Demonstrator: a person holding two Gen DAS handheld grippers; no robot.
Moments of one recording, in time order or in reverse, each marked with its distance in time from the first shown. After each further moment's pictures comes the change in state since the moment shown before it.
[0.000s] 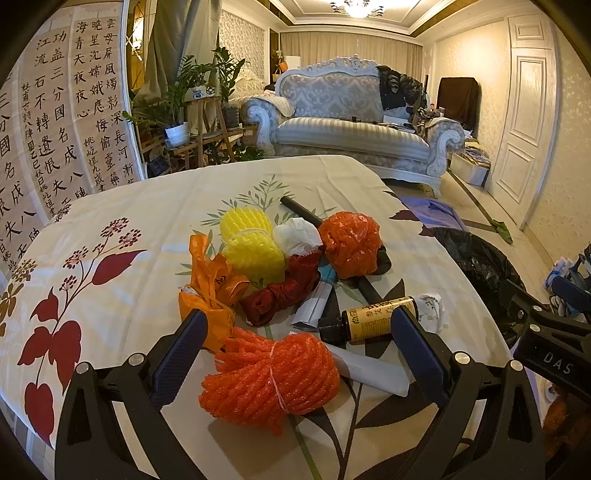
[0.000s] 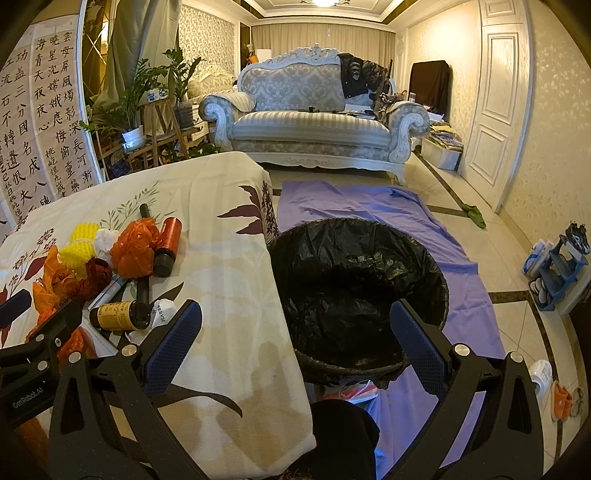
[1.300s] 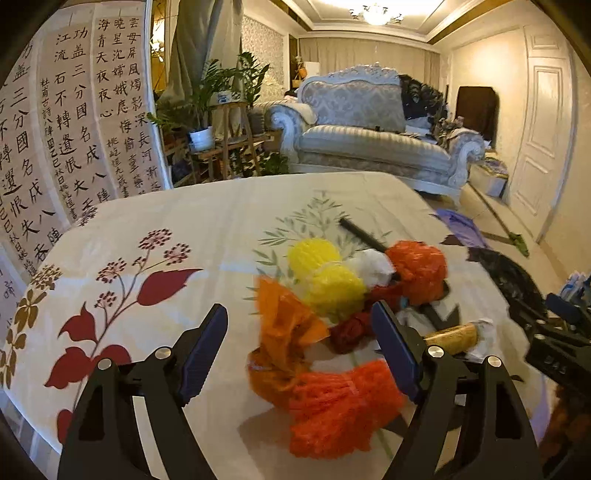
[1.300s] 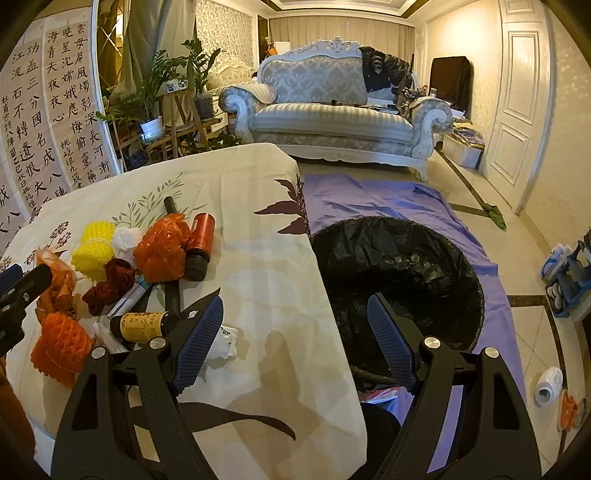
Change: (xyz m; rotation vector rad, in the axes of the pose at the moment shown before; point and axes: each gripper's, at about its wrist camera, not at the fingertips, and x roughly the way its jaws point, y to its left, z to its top) left arm -0.008 0.068 0.027 -0.037 -0.003 0.065; right arm 0.019 0.037 0.004 -0.023 0.042 0.079
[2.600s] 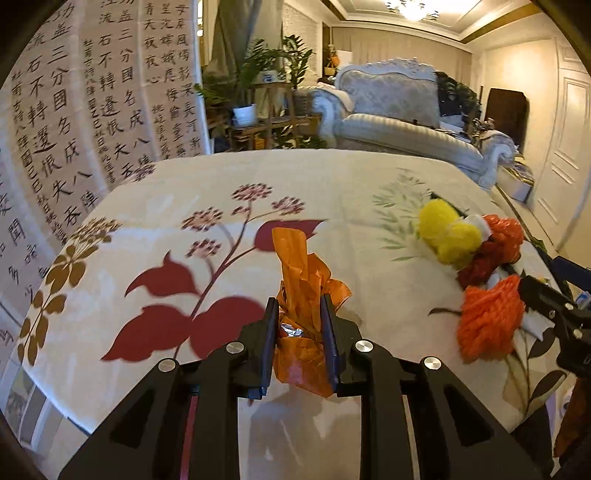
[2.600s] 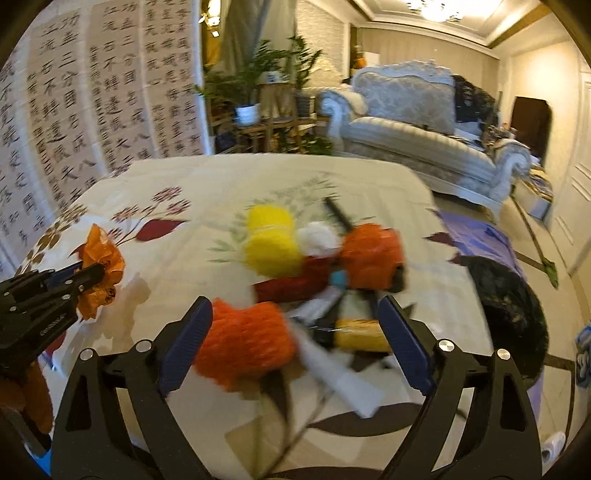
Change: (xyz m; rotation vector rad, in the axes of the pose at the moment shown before) left arm -0.021 0.119 -0.047 -0.073 0.056 0.074; right arm -0.034 0.141 -0.009 -0.246 -0.016 0.248
